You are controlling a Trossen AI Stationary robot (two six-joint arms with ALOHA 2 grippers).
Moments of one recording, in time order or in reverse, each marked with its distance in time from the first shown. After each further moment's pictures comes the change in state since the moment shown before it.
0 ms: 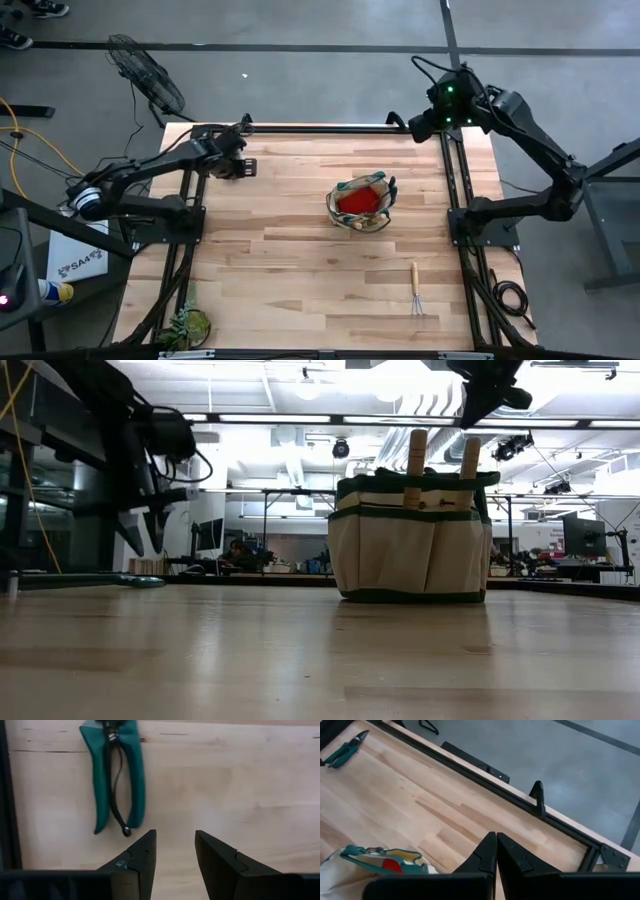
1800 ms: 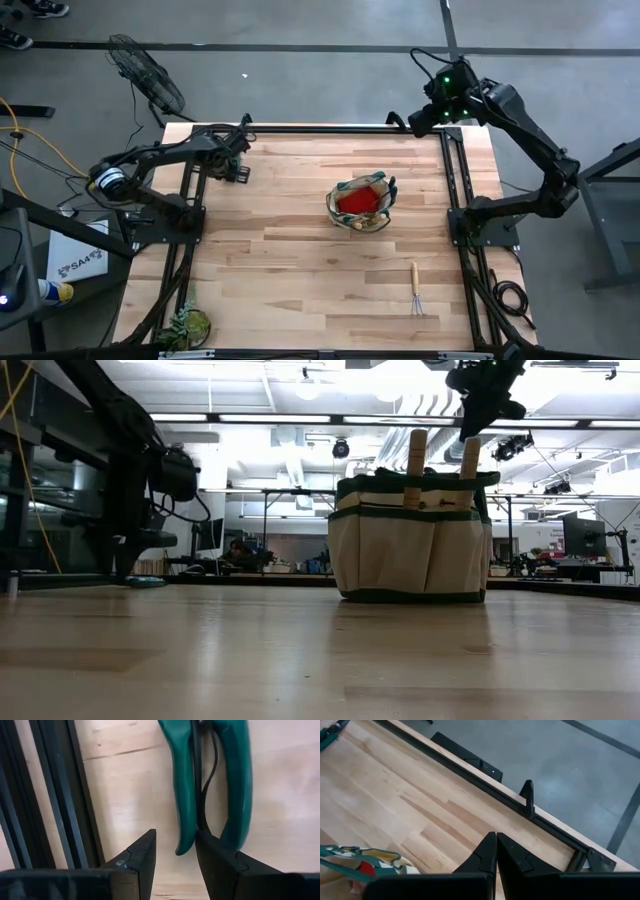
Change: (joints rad) left arm 0.096 0.236 0.000 -0.058 -0.173 0.236; right arm -0.106 0.056 0.000 0.013 -0.054 -0.125
